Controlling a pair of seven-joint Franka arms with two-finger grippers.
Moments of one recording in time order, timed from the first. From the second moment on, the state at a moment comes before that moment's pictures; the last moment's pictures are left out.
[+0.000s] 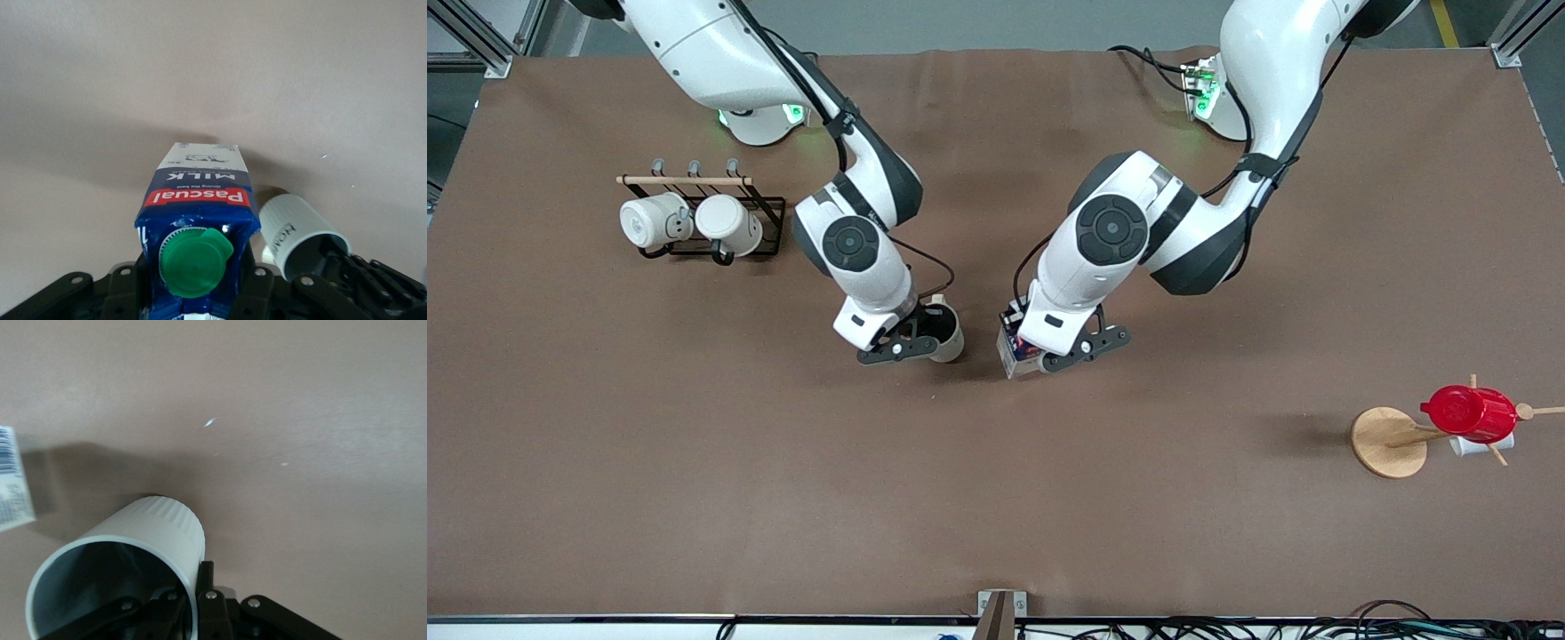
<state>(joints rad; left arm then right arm) -0.40 0.63 -0.36 -1.35 0.02 2.00 -1.08 0.43 0.55 0.20 -1.80 -0.07 2.38 0.49</state>
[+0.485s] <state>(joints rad) -0.46 0.67 -0.36 -1.35 0.02 2.00 -1.14 0.44 0.57 0.20 -1.79 -0.08 2.39 0.50</state>
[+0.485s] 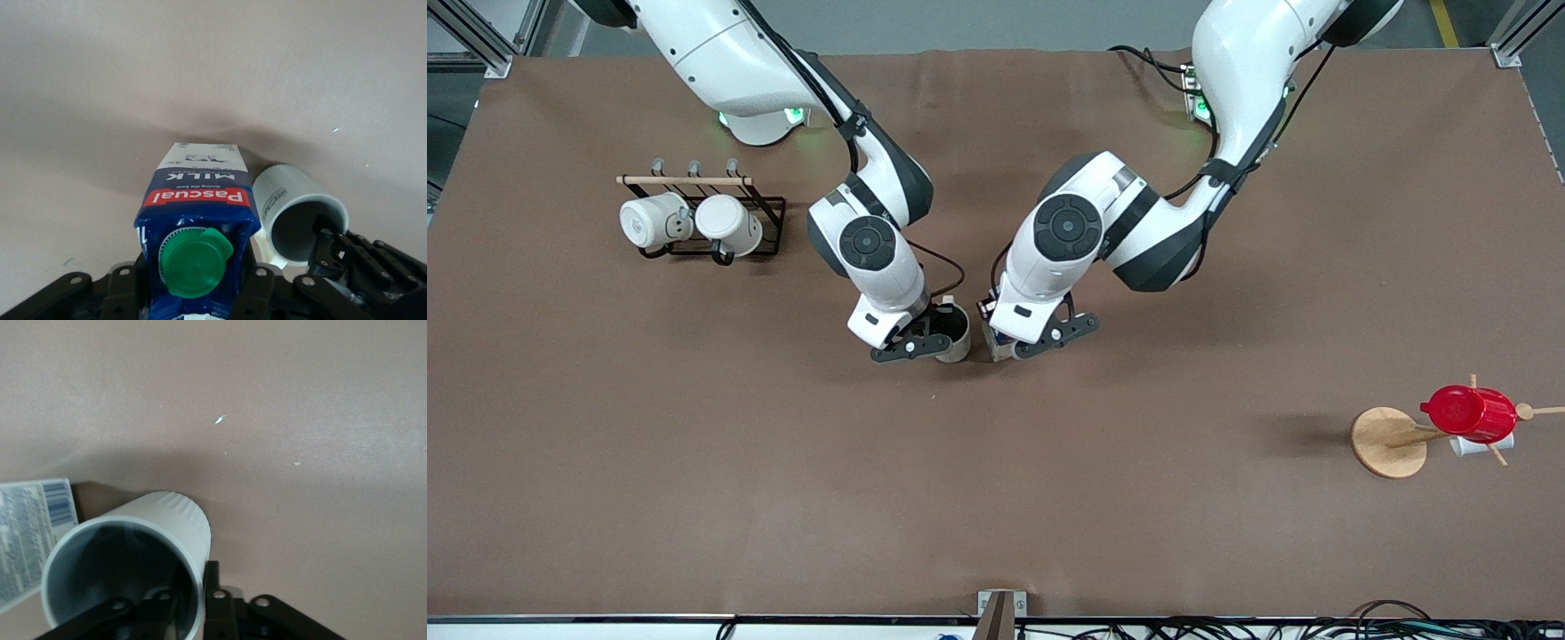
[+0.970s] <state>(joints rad) -0.48 0.69 -0.36 -1.35 0.02 2.00 -1.15 0.44 0.57 0.19 -1.79 -0.08 2.38 0.50</state>
